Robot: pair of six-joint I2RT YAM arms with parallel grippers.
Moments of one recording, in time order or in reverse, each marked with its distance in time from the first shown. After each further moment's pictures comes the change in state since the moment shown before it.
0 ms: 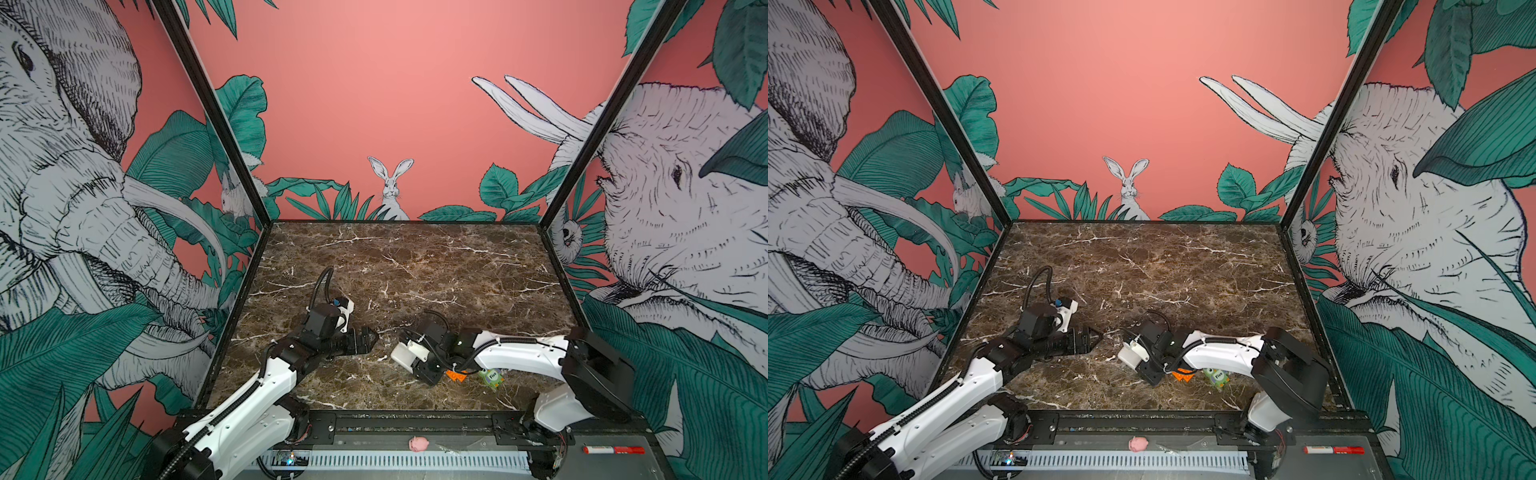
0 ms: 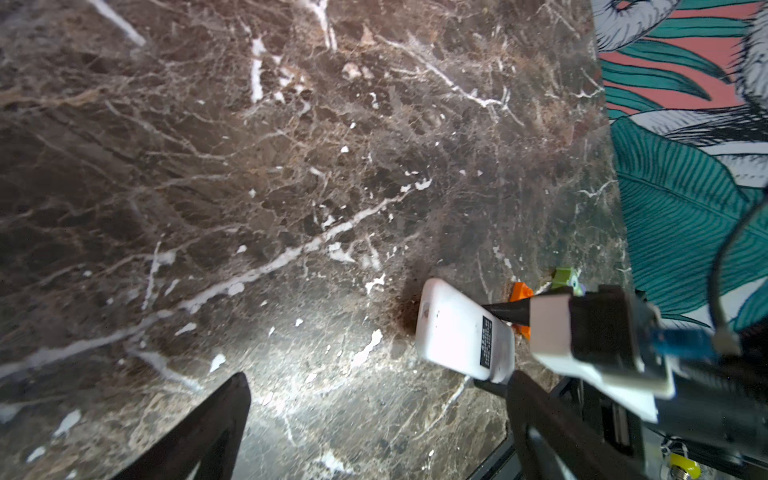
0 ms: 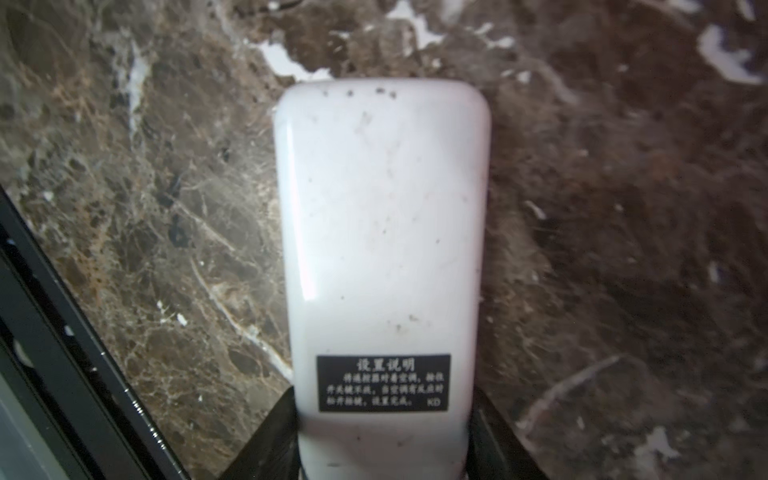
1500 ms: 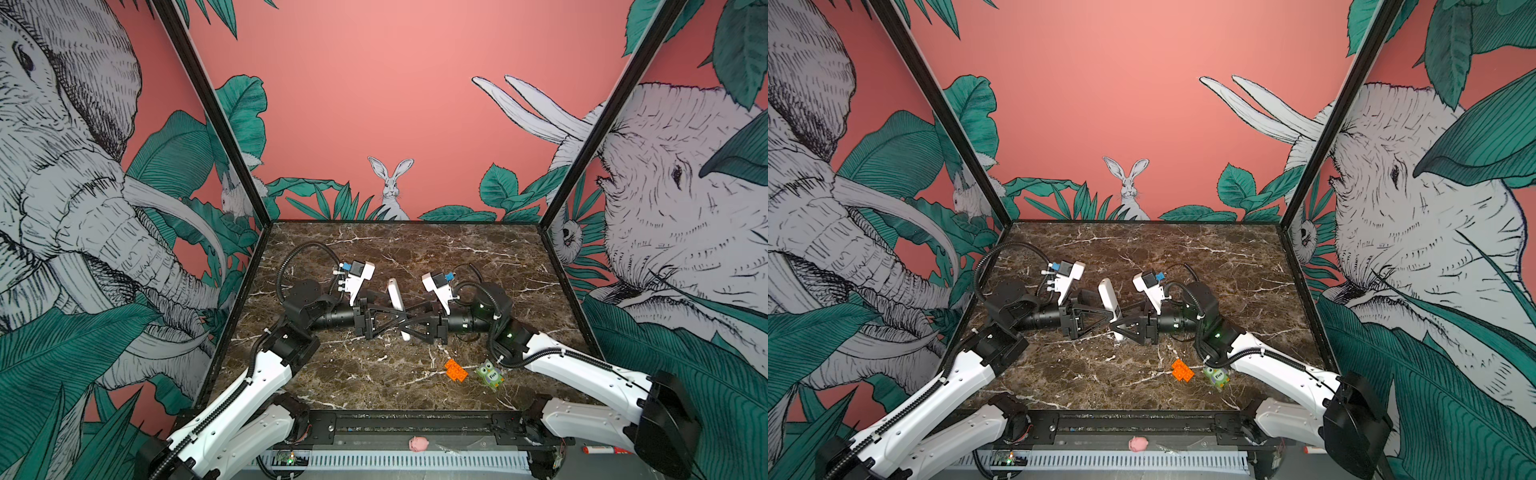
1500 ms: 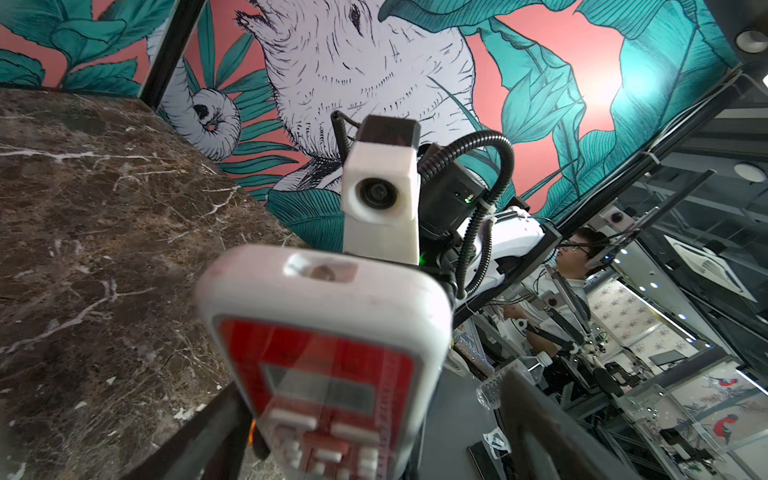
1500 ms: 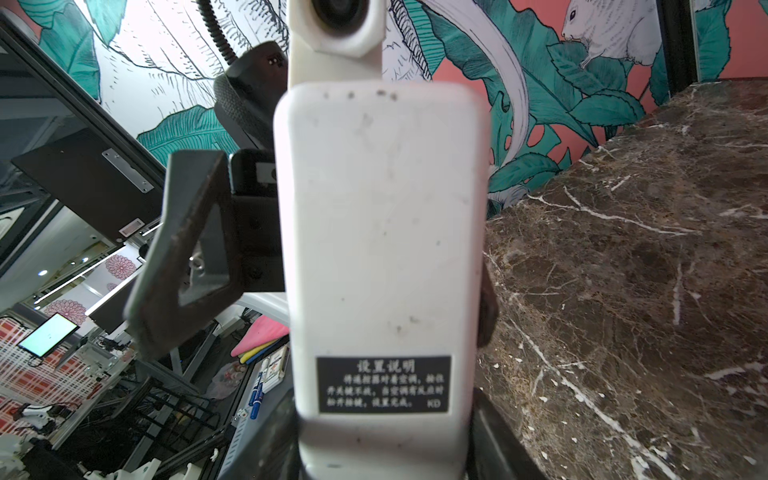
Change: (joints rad) left arm -0.056 0.006 0.213 0.598 0.598 -0.135; right arm -0.198 -0.349 -0.038 0.806 -0.650 0.449
